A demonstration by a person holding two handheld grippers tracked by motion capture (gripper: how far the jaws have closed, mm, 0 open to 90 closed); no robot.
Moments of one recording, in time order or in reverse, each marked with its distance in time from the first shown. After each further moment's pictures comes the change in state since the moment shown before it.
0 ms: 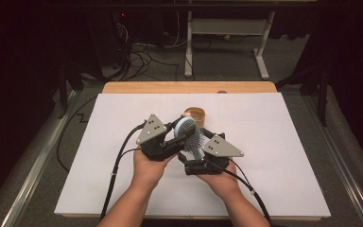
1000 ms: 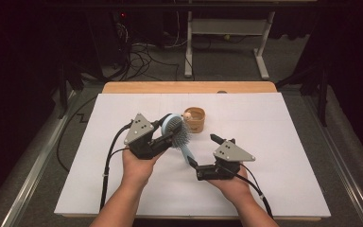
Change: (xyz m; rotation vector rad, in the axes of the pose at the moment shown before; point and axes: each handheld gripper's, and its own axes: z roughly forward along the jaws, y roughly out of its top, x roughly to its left) left arm 0.021 -0.005 -0.019 -0.016 0.081 0.010; right arm -0.016 -0.020 -0.023 0.054 -0.009 0.012
